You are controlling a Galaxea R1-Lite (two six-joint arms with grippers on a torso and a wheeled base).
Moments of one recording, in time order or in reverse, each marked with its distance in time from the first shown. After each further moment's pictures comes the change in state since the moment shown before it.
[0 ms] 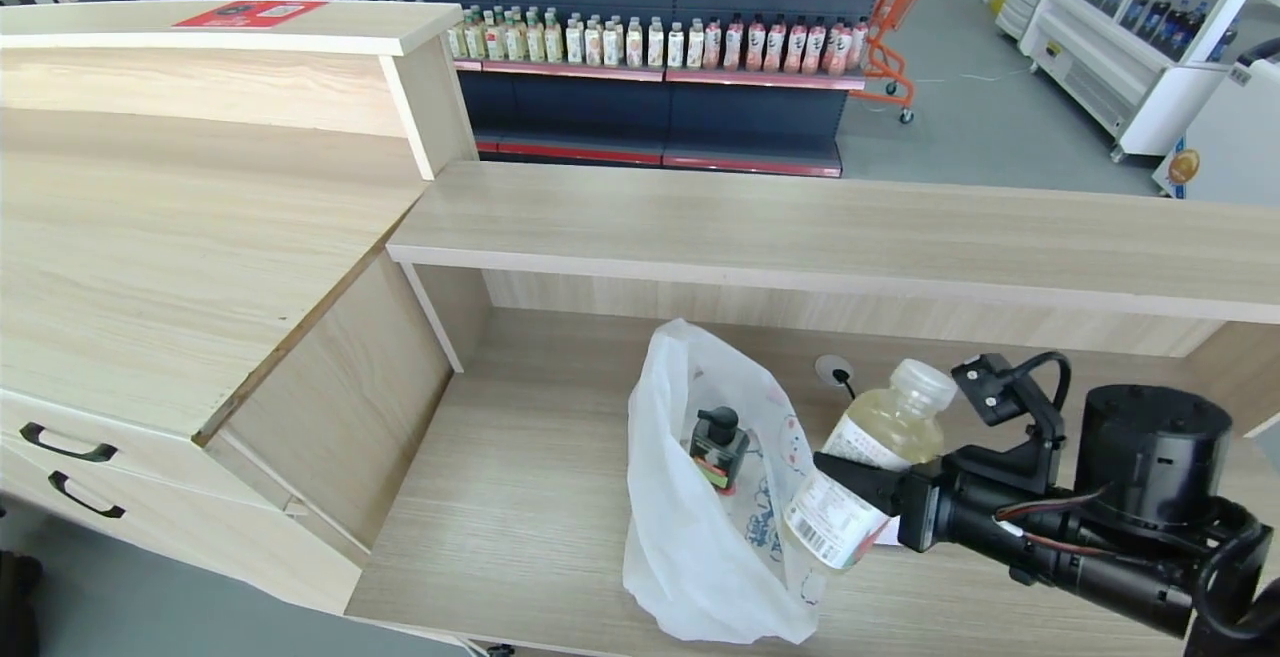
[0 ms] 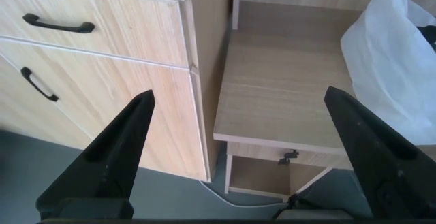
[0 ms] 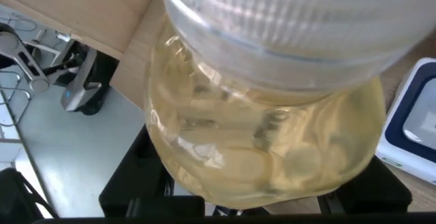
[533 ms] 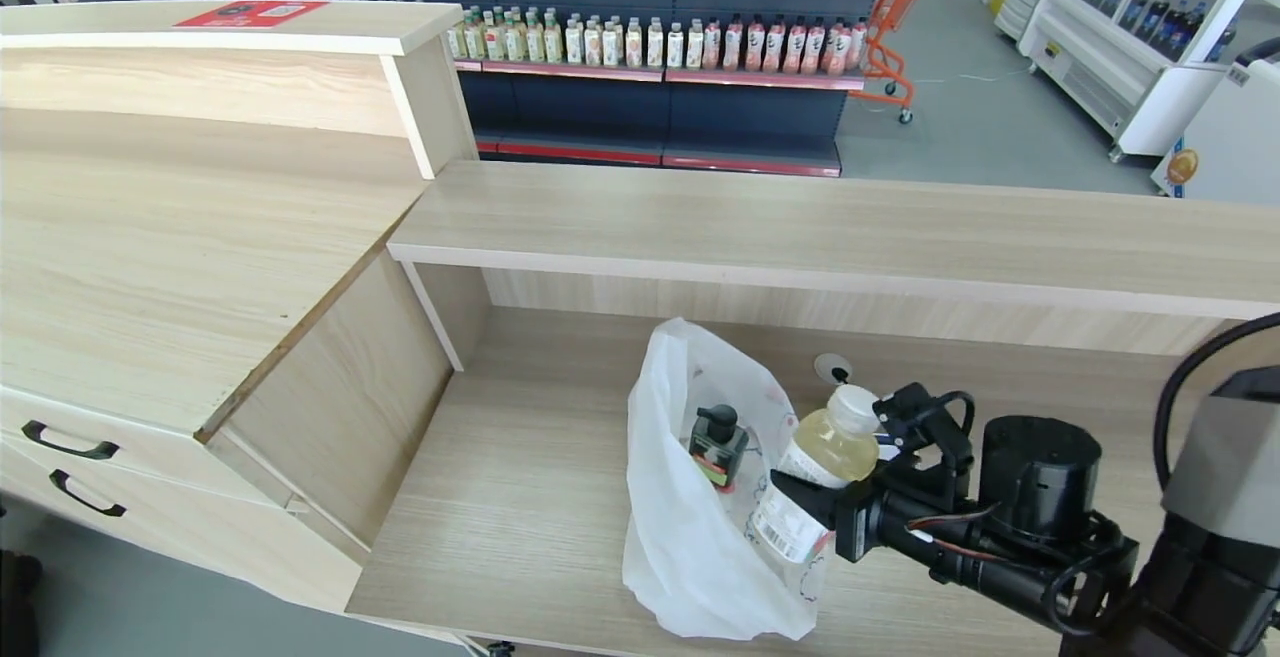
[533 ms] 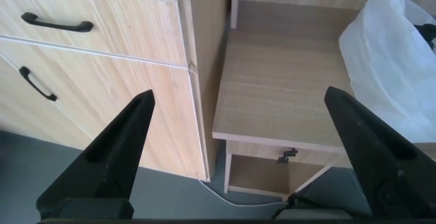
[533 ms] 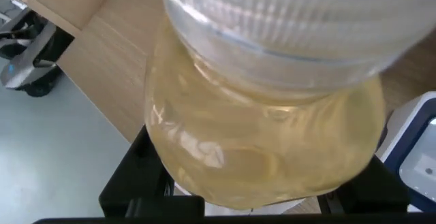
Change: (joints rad) left arm 0.000 0.000 0.000 0.000 0.000 0.000; right arm 0.022 0.318 -0.009 -0.328 -0.030 -0.199
